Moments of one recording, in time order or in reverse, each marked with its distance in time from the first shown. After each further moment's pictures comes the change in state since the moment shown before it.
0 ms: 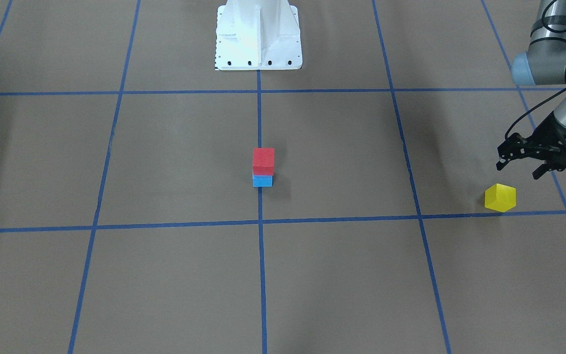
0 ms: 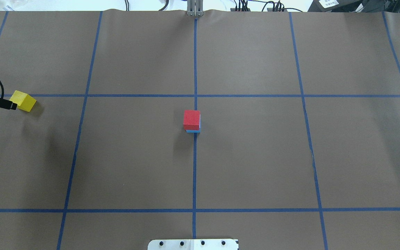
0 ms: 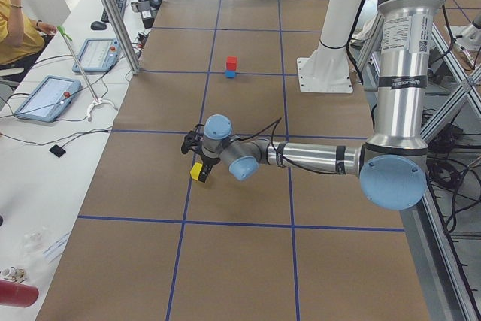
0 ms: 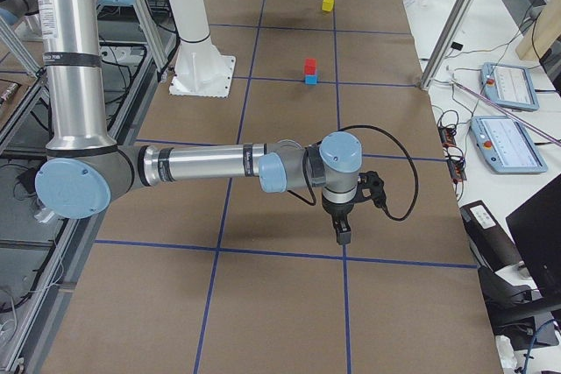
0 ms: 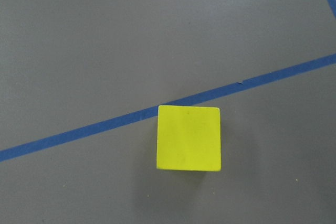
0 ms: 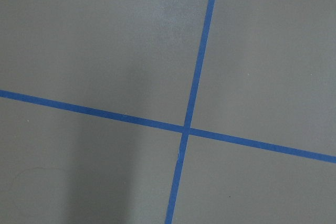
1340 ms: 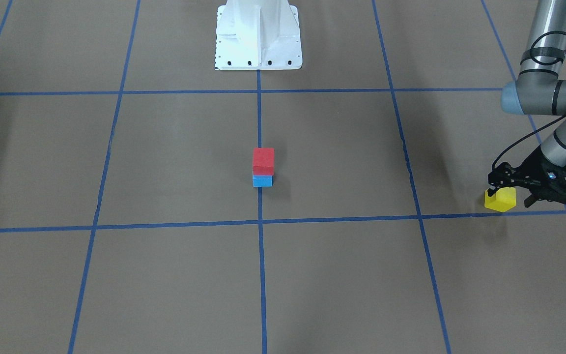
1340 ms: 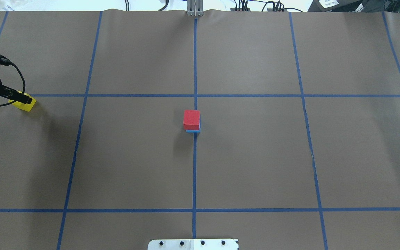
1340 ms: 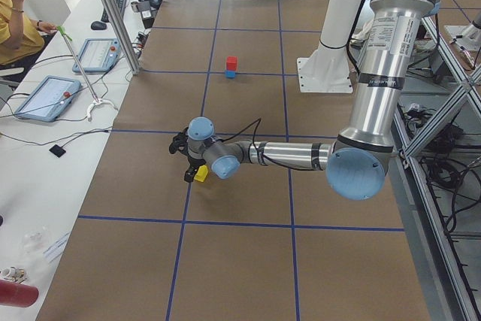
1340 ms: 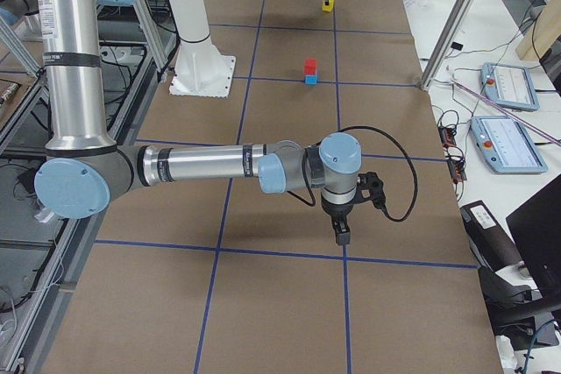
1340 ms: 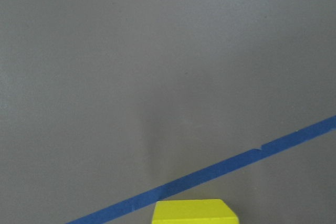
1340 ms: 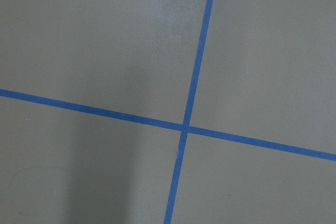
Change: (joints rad) left arm 0.034 -0.116 0.167 -0.005 0.036 0.100; right arm 0.000 -0.004 0.000 0.002 0.000 0.004
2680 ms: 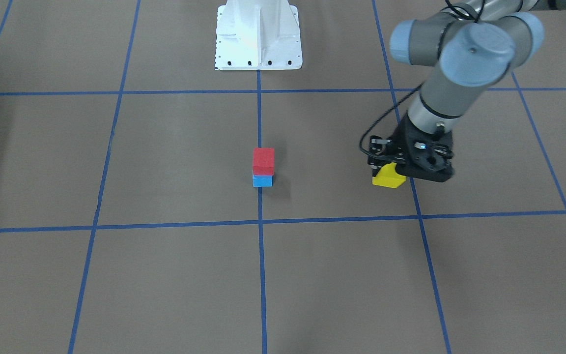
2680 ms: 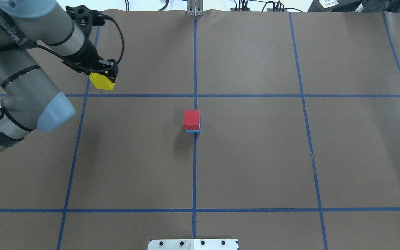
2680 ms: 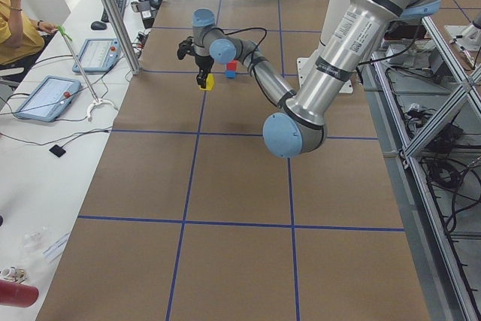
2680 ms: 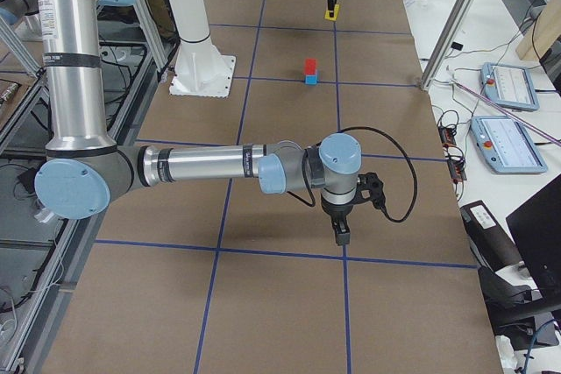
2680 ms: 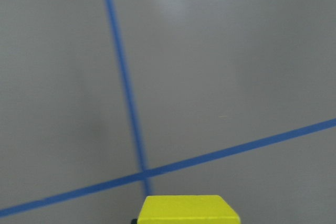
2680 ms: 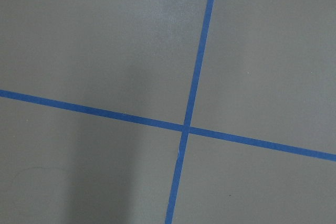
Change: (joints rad) left arm 0.227 -0.468 -0.396 0.803 0.054 -0.400; right arm 0.000 0.000 0.000 -0.001 0.002 0.003
